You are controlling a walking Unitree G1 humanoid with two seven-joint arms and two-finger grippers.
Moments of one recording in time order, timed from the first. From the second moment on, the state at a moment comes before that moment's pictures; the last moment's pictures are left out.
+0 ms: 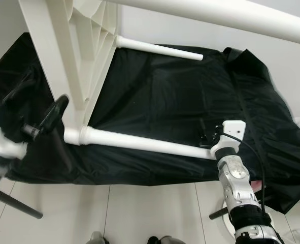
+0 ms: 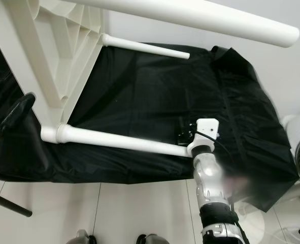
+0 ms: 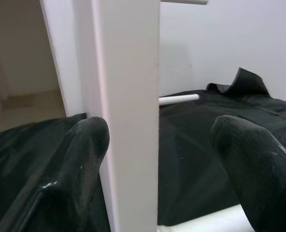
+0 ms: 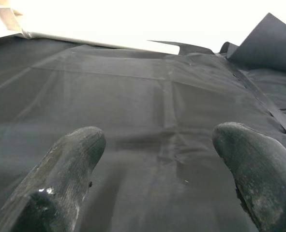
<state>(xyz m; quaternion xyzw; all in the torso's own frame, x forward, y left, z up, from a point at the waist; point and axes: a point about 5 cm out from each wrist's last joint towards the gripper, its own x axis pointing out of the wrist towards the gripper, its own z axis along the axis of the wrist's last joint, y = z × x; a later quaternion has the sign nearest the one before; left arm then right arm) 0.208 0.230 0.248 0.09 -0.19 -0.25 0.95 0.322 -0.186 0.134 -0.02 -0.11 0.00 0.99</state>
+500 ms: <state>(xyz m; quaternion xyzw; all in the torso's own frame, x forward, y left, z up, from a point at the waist) 0.202 0.181 0.190 0.07 -0.05 -0.37 0.92 0.322 -0.183 0.134 -0.02 -0.11 0.02 0.99</state>
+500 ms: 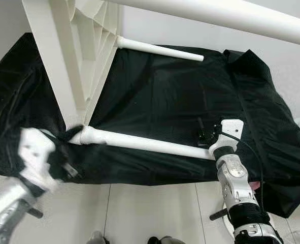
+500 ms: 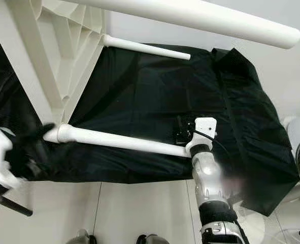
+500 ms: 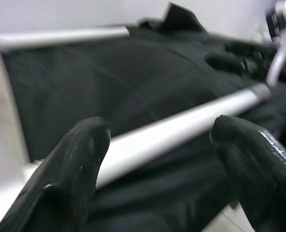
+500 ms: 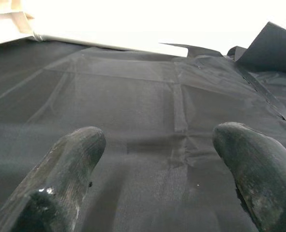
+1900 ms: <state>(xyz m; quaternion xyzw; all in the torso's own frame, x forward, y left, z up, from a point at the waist) 0.265 0.133 0.136 0.21 0.00 -0.42 0.88 0.226 -0.222 0.109 -0.04 -0.01 0.30 0.95</state>
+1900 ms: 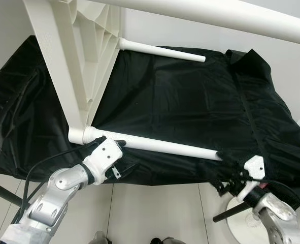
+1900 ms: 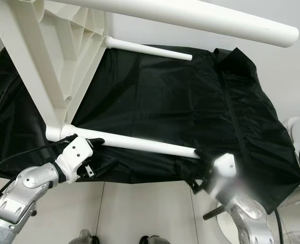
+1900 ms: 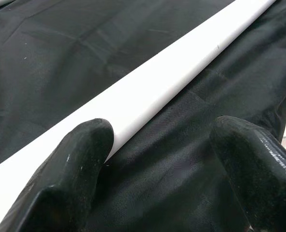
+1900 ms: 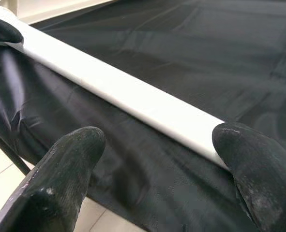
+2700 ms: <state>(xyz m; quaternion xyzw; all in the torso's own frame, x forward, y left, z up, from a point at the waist) 0.290 0.124 0.145 0.23 -0.03 -0.41 0.88 0.251 -0.239 0.105 -0.06 0.01 0.23 0.97</state>
